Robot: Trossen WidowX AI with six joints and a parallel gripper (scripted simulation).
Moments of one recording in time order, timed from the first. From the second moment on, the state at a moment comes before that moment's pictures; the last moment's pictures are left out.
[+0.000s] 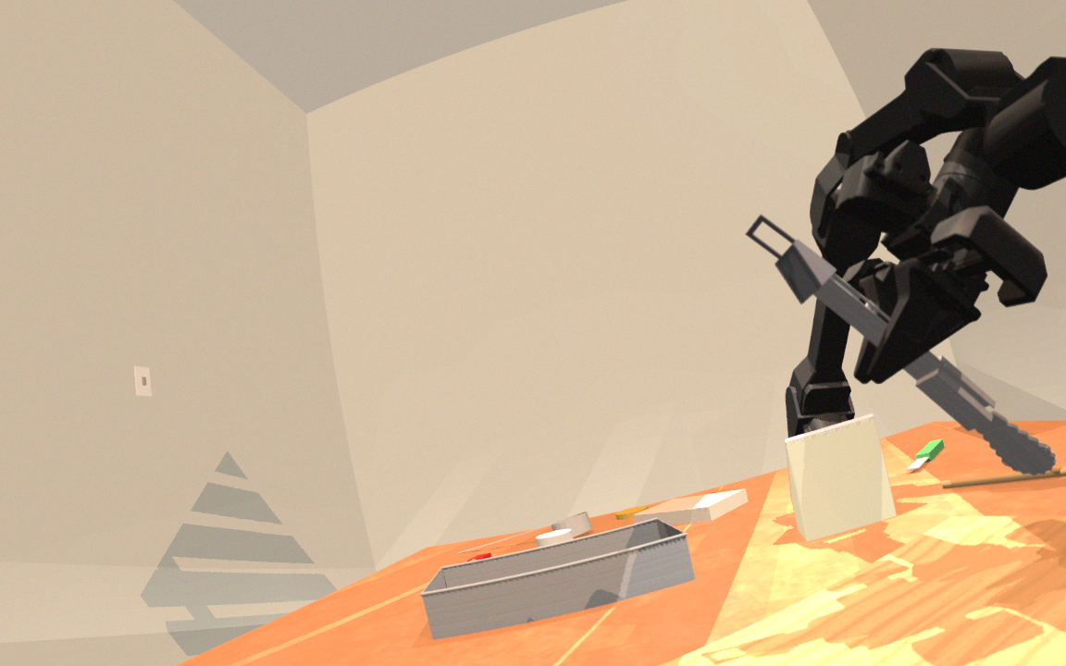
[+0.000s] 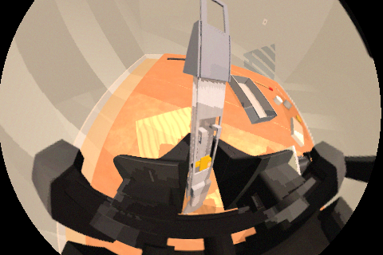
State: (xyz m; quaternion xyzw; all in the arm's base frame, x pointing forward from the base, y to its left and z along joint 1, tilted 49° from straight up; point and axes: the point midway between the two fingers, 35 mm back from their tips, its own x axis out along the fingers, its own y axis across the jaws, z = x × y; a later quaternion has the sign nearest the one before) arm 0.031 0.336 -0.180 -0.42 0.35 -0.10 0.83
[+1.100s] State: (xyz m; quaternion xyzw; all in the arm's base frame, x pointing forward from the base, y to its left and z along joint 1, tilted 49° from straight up) arm 0.039 0.328 -0.185 -0.40 0.42 -0.15 0.80
